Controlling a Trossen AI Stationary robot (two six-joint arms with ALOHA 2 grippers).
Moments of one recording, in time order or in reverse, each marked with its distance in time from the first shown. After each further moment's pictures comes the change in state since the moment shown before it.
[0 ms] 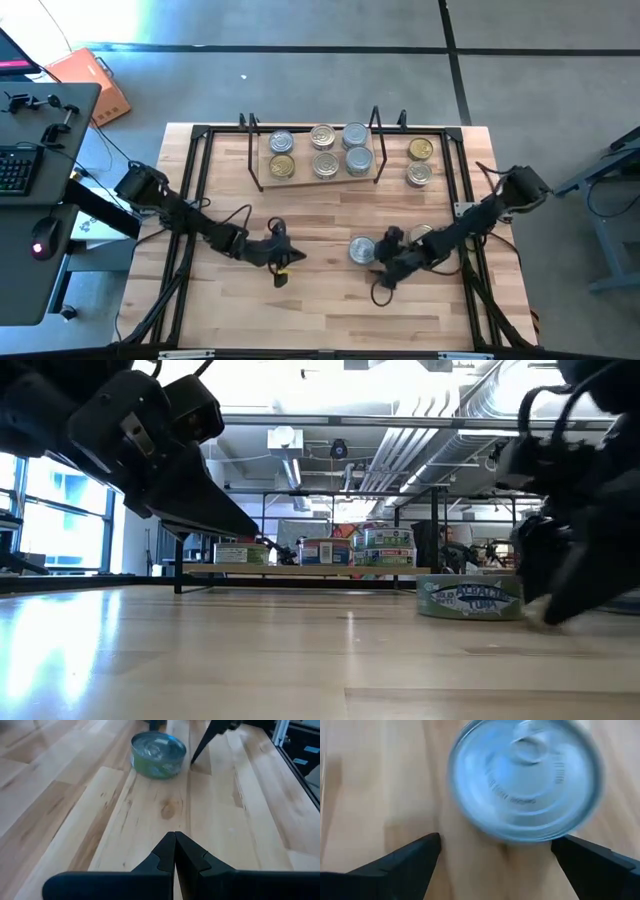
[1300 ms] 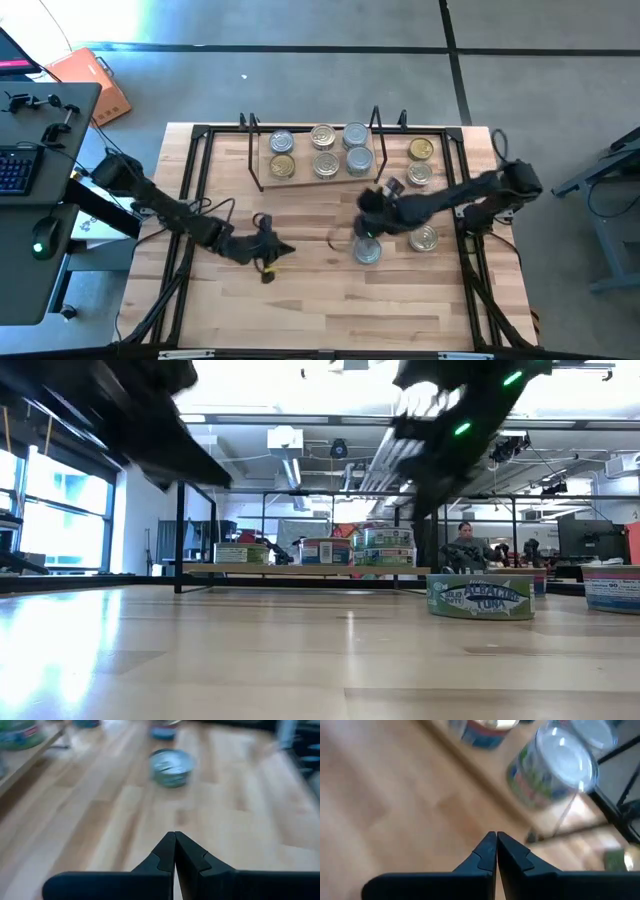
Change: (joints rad) left arm -0.043 -0.262 0.000 -0.289 -0.103 0.061; right arm -0.347 -0.004 0.449 -0.634 0.378 0.000
